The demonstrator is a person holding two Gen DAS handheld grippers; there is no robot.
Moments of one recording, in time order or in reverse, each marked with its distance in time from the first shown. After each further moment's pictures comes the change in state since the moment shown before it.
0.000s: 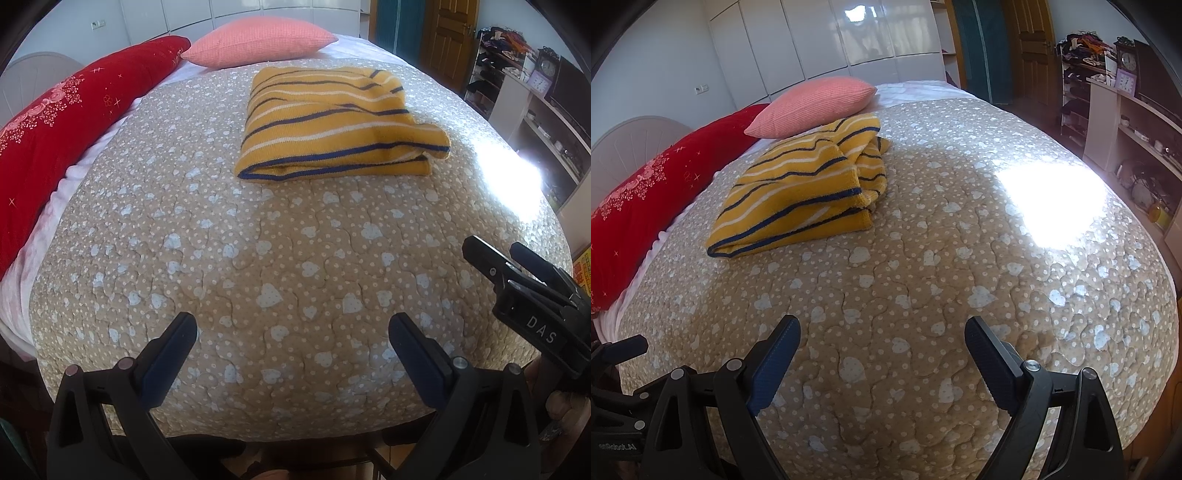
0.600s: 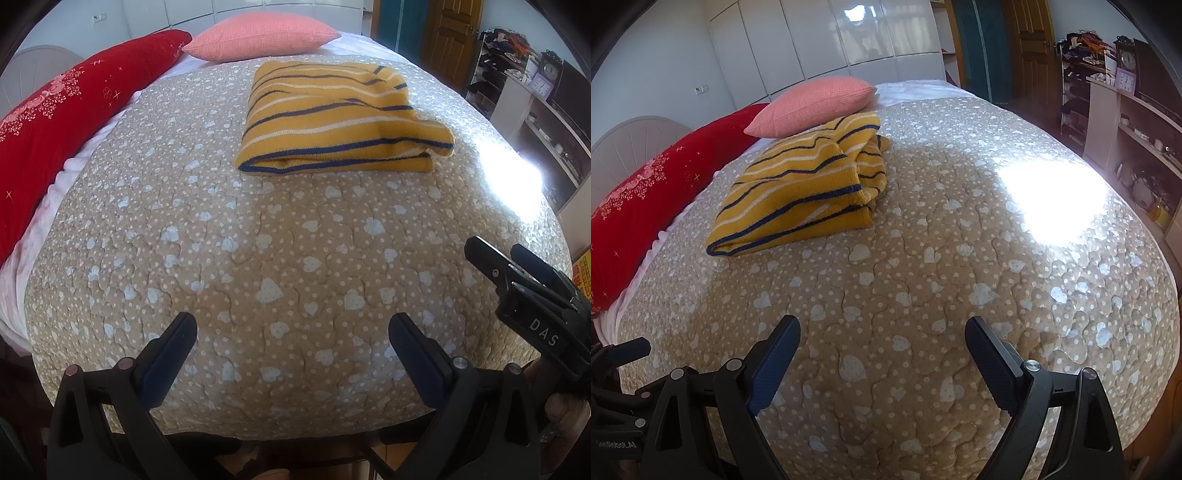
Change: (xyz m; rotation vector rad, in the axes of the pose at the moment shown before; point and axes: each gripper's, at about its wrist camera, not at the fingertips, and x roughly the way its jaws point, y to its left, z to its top) left arm 0.005 0.003 -0.002 -0.018 0.018 -0.011; right arm 0.001 0.000 -0.002 0.002 0.001 0.003
